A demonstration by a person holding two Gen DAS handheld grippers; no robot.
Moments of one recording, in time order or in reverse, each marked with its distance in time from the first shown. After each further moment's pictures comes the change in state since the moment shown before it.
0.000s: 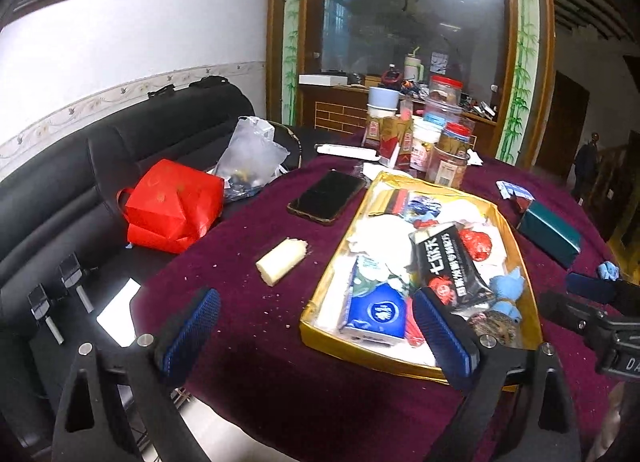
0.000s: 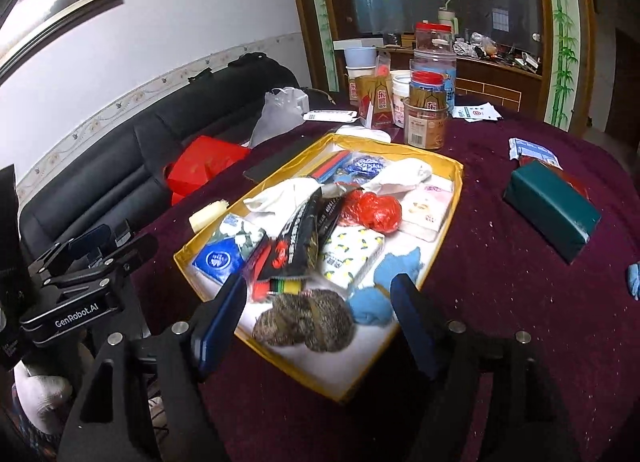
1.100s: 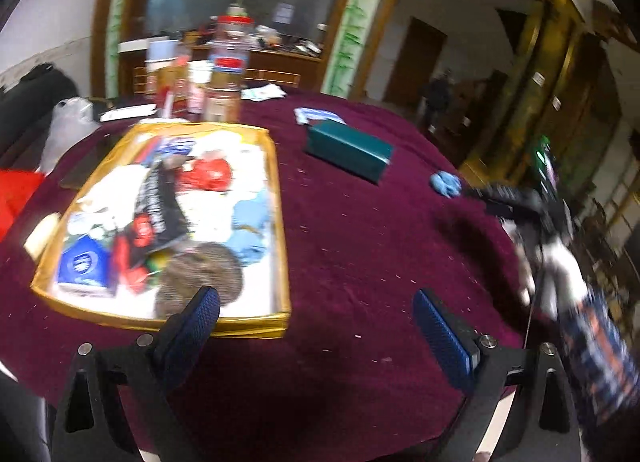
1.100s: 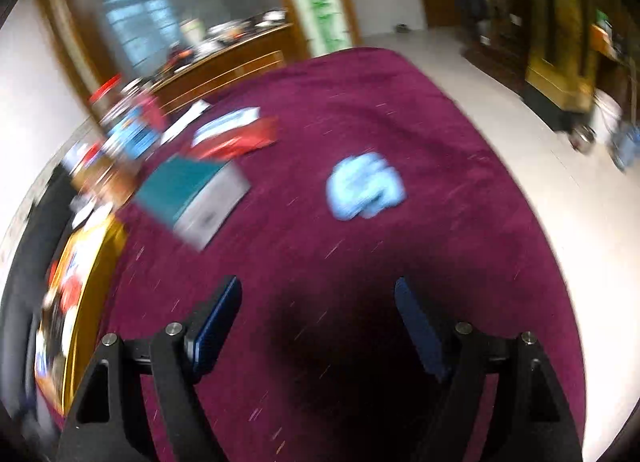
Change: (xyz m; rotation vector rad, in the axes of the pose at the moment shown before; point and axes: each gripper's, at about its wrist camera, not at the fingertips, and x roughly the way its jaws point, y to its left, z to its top) left arm -0.028 -0.153 -0.034 0.193 0.200 -0.561; right arm -0.086 -0.348 -0.069 0.621 -0.028 -0.439
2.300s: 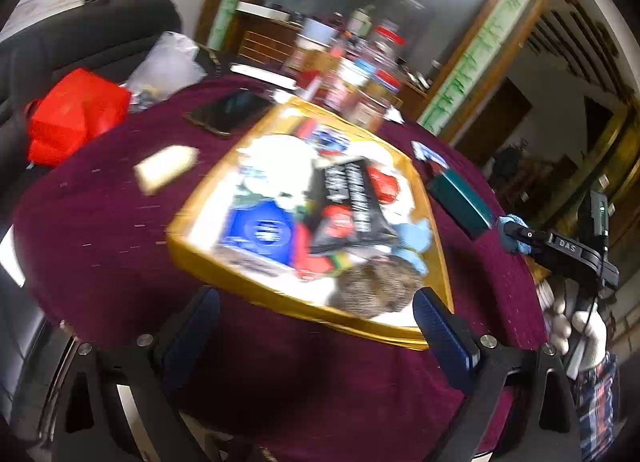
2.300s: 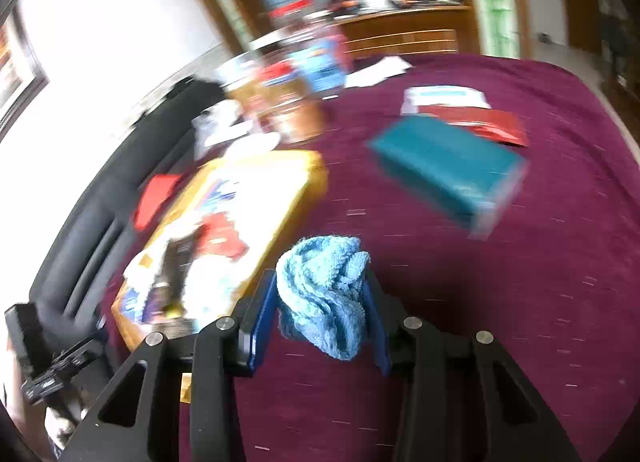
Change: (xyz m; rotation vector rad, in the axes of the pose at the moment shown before) left arm -0.025 0.130 -0.013 -0.339 -0.029 0.117; right arm -0.008 0.220 -0.044 -0.374 0.155 0.426
